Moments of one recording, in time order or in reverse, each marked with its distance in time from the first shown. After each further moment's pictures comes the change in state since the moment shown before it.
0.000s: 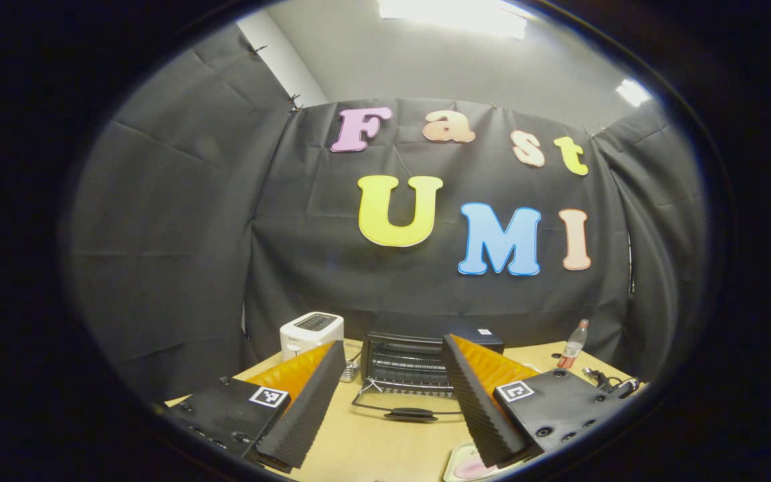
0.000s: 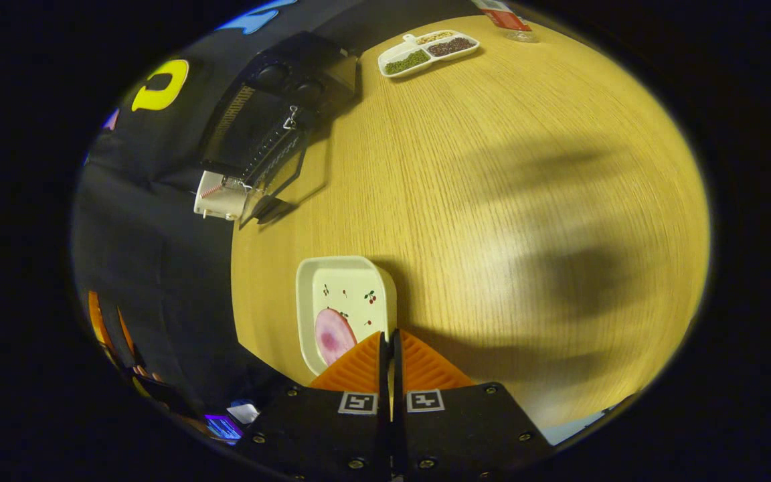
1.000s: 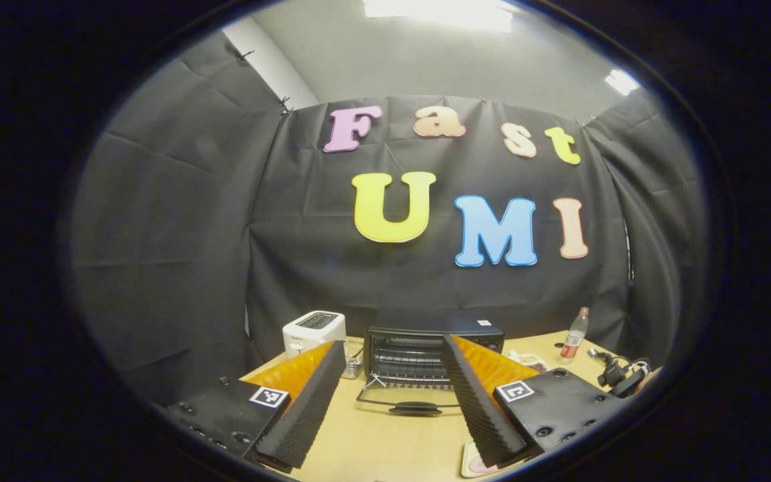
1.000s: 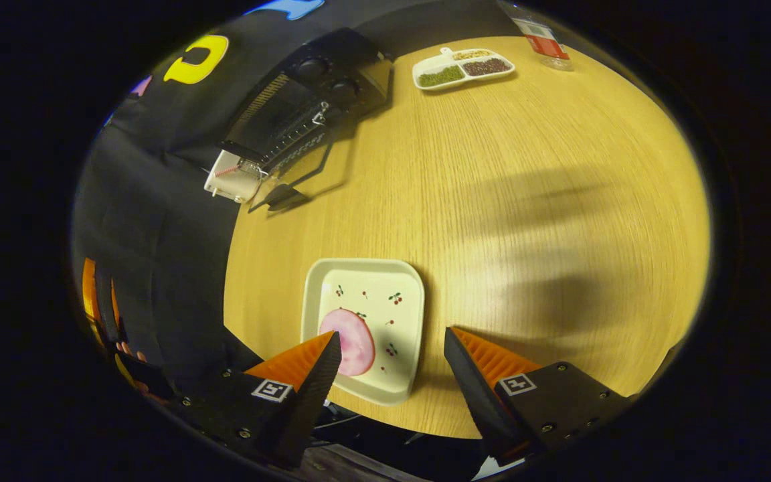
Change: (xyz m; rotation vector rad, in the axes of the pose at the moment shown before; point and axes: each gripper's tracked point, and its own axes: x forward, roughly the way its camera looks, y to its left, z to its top) left arm -0.012 -0.005 -0.001 0.047 0.011 0.001; right arm 0.015 0.004 -0.009 -0.150 0.018 -0.045
